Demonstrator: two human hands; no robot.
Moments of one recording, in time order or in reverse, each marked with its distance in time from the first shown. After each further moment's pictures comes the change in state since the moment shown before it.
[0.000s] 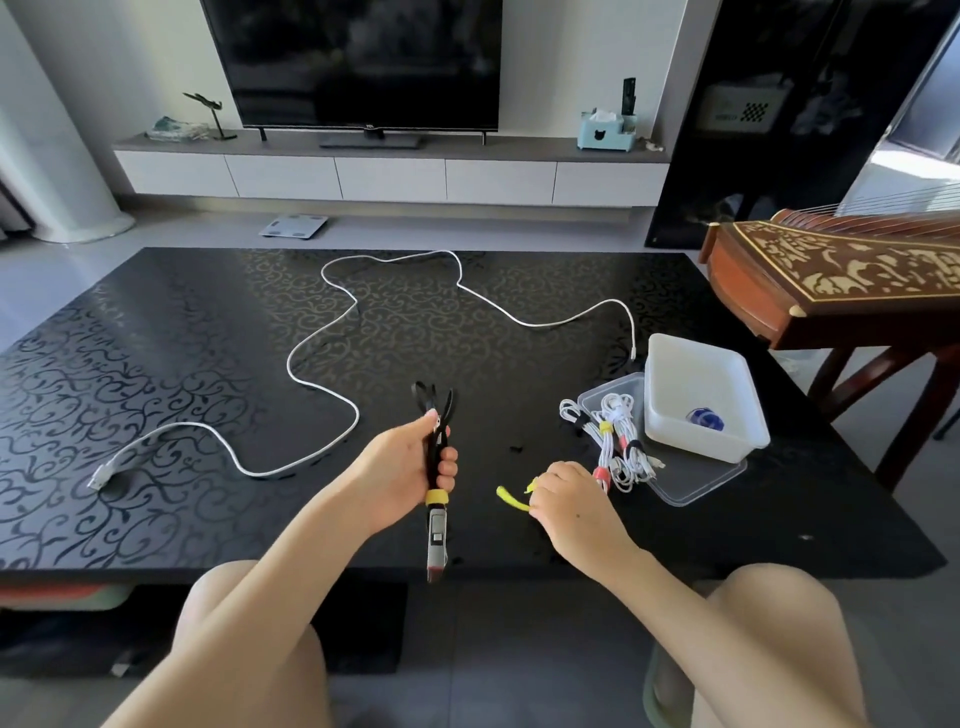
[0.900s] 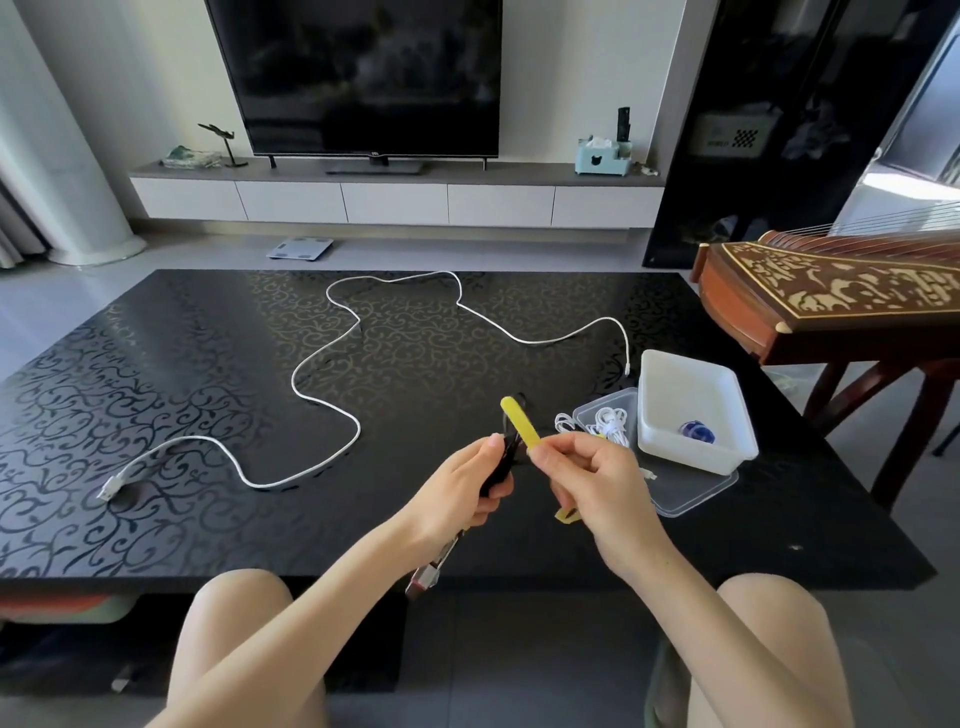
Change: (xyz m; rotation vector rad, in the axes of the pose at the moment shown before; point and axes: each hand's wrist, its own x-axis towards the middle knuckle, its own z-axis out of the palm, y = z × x) left_hand -0.029 -0.026 0.047 0.625 -0.199 0.355; right_hand -0.004 -0.035 -0.113 1.380 0.307 0.501
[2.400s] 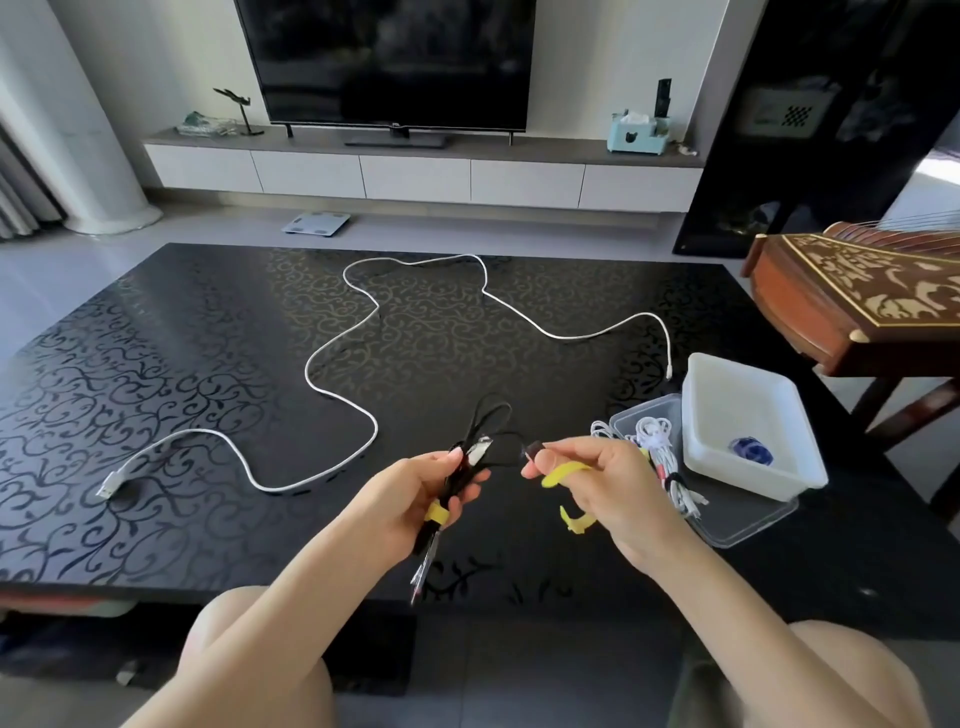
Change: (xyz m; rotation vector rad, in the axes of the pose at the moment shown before) left_hand 0.022 -0.027 -0.074 -0.665 0.274 -0.375; right_hand 0.050 0.015 0.017 -0.068 -0.158 0.133
